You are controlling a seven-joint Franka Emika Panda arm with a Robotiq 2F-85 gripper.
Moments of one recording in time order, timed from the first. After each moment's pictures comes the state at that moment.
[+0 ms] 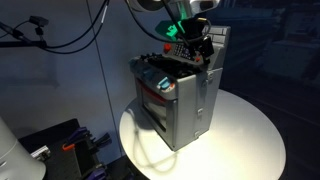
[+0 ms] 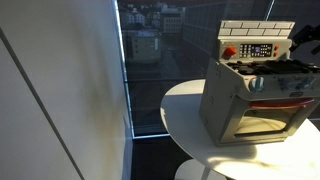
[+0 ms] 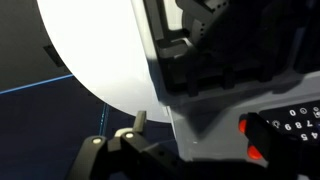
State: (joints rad) arm -0.10 0.02 -0.13 -2.18 0.09 2.64 0.07
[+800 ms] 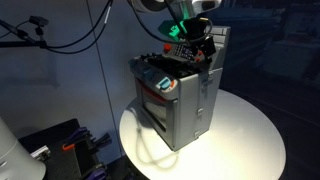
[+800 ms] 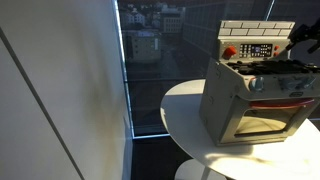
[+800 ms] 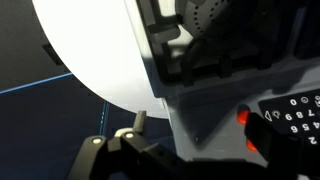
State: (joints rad) arm -0.10 0.05 -0.12 -2.14 0.09 2.65 0.09
